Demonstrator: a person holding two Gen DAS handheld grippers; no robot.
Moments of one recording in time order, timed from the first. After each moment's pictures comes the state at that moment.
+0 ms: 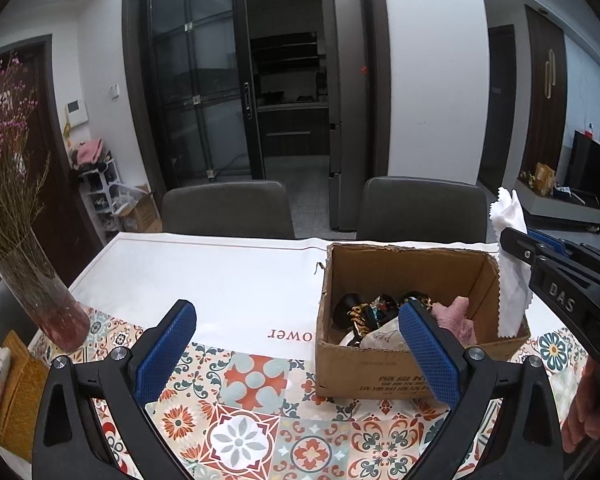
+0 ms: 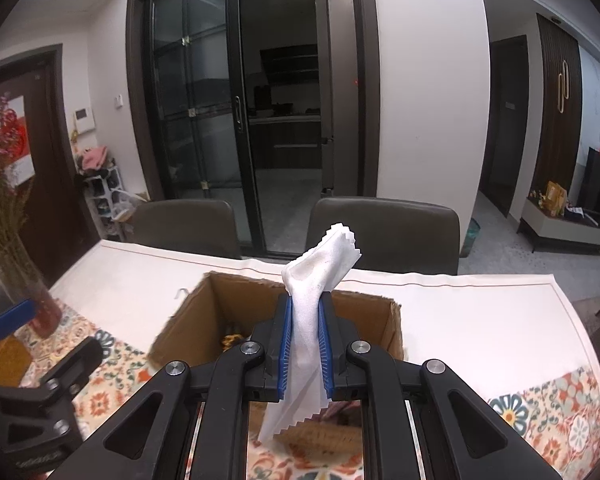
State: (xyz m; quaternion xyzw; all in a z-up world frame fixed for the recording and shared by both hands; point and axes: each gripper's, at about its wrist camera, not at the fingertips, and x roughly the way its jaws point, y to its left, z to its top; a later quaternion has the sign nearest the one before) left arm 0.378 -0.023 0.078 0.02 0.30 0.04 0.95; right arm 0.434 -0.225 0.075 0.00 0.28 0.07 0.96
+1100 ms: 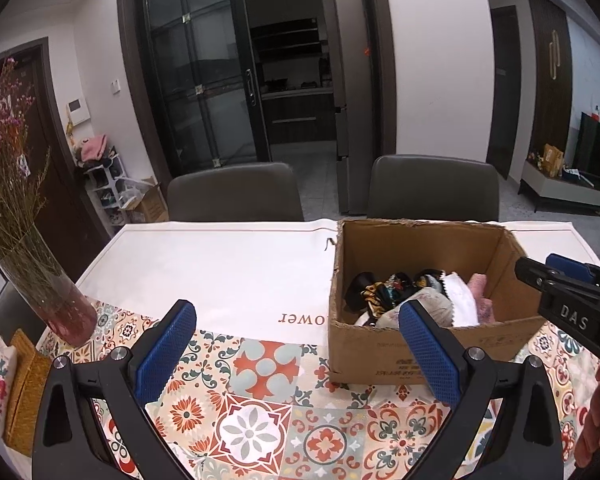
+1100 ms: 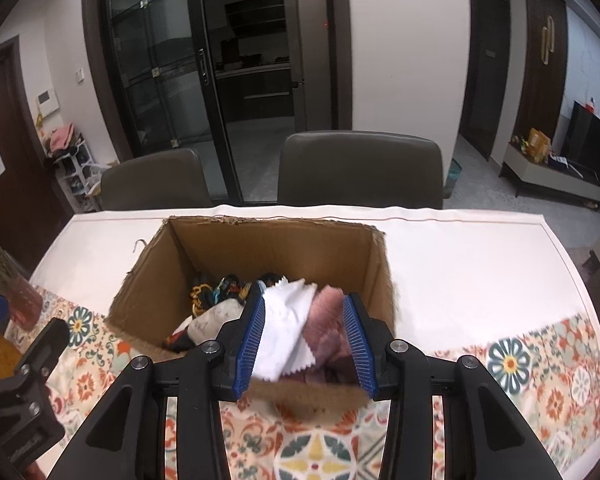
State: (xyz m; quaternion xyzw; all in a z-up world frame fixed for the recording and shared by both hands) left arm 0.383 -0.022 0.060 0.04 0.32 0.06 0.94; right arm 0.437 -0.241 0.042 0.03 0.38 0.02 0.93
